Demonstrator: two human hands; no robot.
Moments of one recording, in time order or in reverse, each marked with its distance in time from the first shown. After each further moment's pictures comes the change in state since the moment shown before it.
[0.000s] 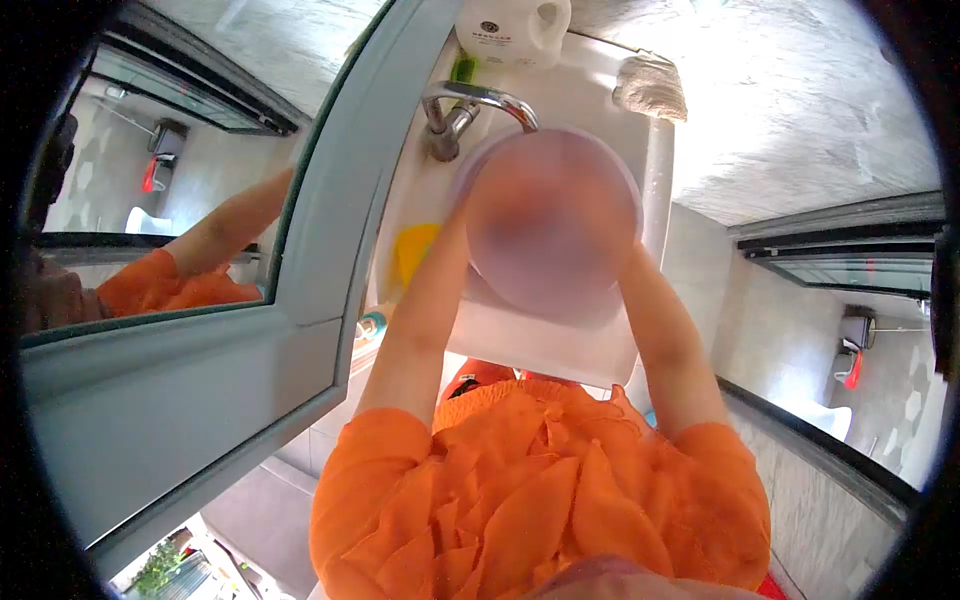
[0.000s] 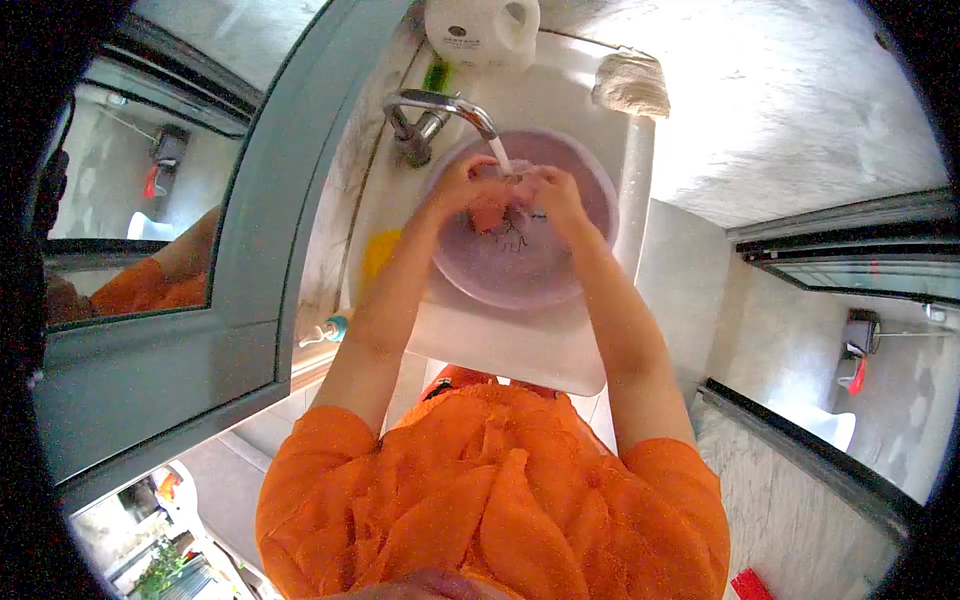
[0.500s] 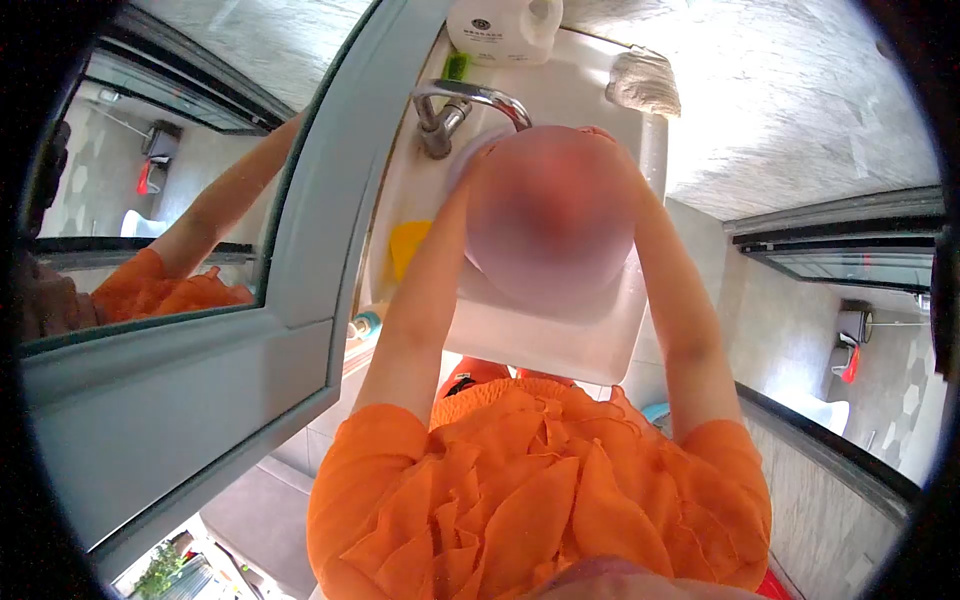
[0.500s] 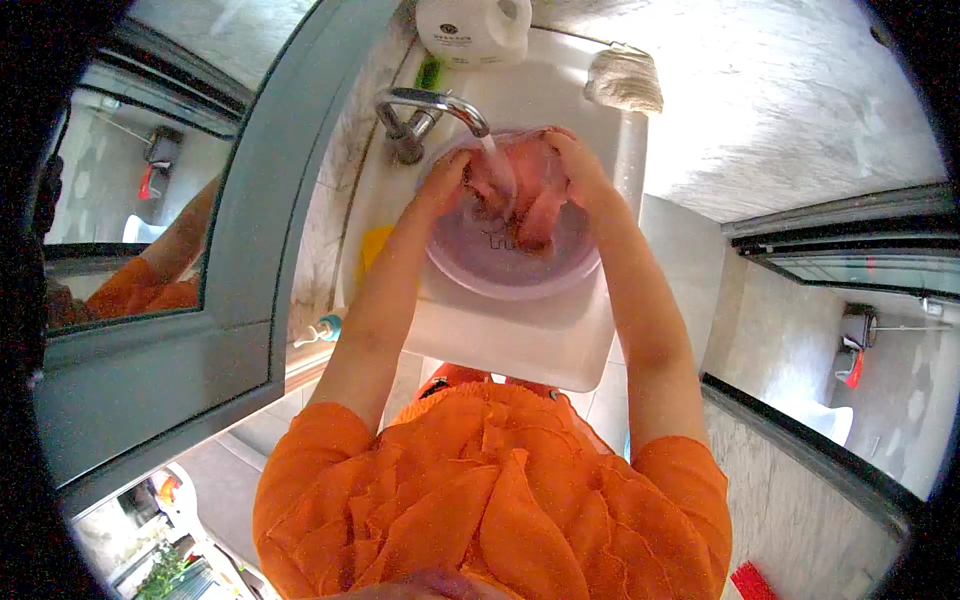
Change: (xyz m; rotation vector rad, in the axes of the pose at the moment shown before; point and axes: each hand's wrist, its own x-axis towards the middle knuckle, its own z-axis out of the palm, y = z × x) left_hand 0.020 -0.042 0.008 -0.661 0.053 -0.366; right_hand 0.000 -0.075 -0.042 0.578 -0.242 0.089
